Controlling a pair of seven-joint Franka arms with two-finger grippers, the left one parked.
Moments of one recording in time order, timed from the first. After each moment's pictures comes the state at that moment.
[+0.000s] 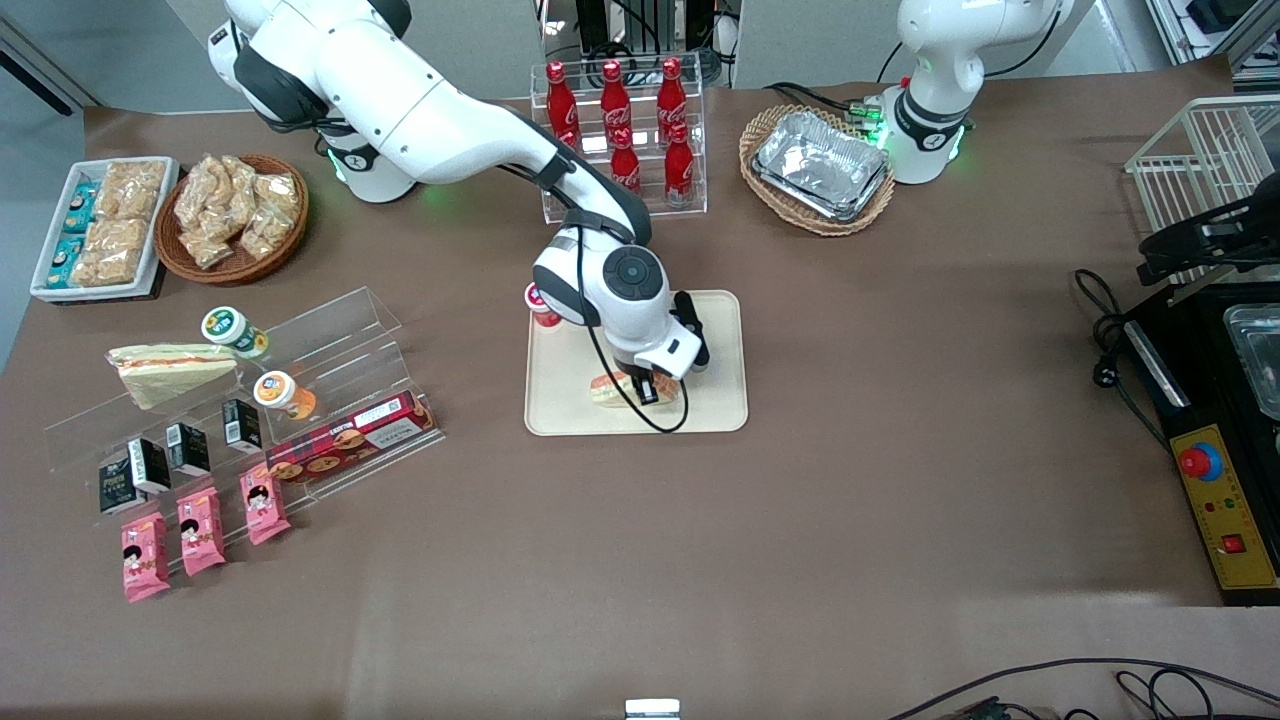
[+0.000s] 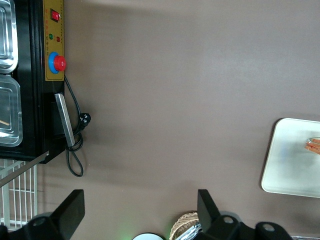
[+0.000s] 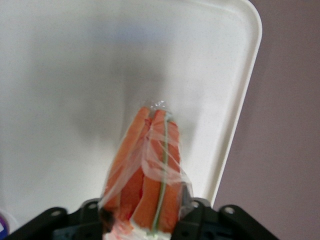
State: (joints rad) arm 0.56 0.76 0.30 -1.52 -0.30 2.24 -0.81
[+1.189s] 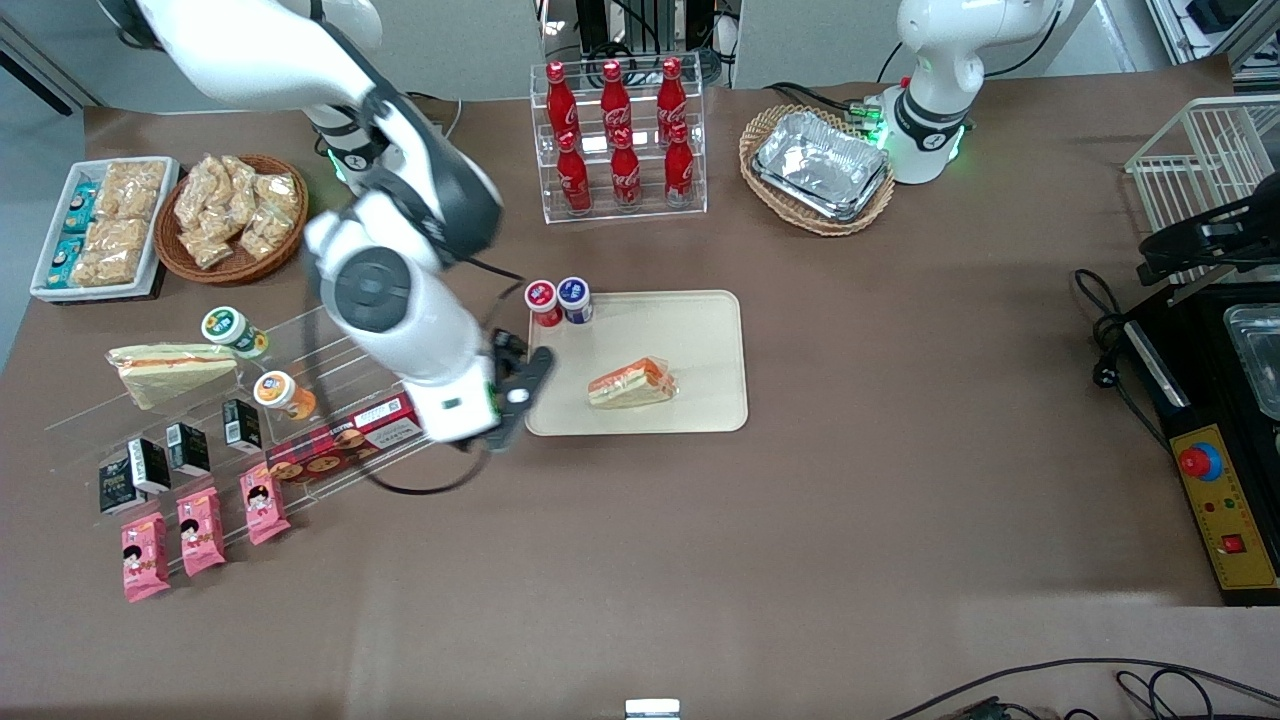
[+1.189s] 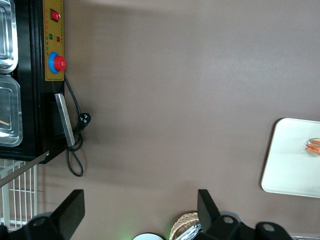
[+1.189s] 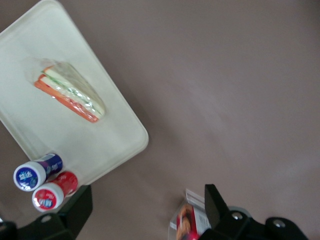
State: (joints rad) arm 0.22 0.40 0.30 -1.48 -0.06 1.86 -0.44
